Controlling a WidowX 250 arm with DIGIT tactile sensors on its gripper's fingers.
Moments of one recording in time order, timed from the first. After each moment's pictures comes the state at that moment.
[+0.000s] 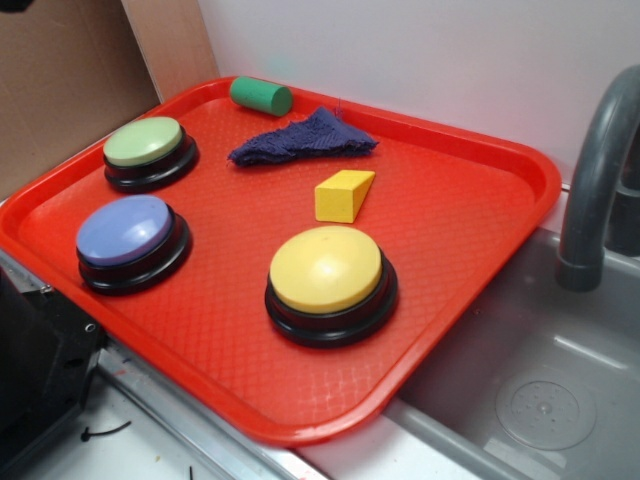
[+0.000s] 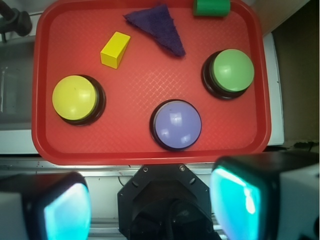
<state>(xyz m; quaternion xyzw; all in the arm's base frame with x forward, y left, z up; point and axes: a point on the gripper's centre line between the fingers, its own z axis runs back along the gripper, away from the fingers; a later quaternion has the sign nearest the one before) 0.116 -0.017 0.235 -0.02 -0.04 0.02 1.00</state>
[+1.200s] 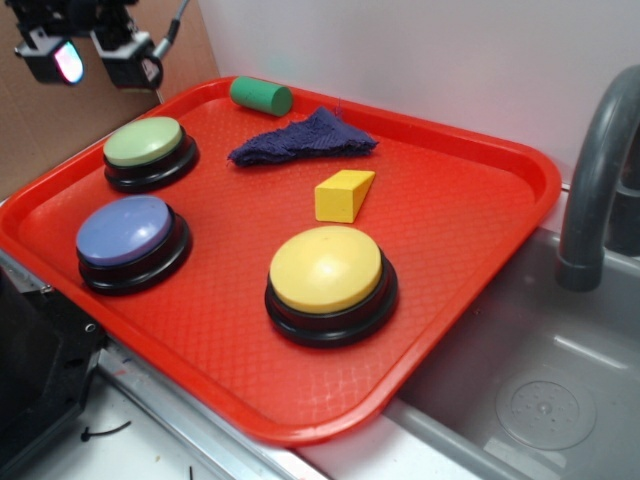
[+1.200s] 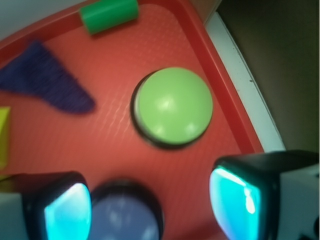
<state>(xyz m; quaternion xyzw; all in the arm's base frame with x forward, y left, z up) 0.197 0.101 0.111 0.03 -0.07 0.24 0.97</state>
